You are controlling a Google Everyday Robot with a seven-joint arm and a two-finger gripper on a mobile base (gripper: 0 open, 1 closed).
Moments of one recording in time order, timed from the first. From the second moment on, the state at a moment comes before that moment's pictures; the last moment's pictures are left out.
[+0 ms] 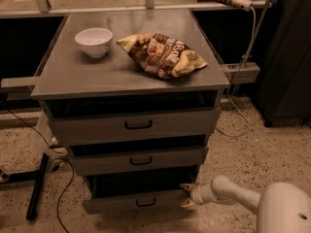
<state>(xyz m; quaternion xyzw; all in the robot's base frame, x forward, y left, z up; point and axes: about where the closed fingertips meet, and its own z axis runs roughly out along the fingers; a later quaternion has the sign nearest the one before) 0.559 -0.160 0.175 -0.68 0.65 0.12 0.32</state>
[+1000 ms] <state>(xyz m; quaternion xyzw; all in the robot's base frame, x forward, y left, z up) 0.548 -0.166 0.162 -0.67 0.66 0.14 0.29</state>
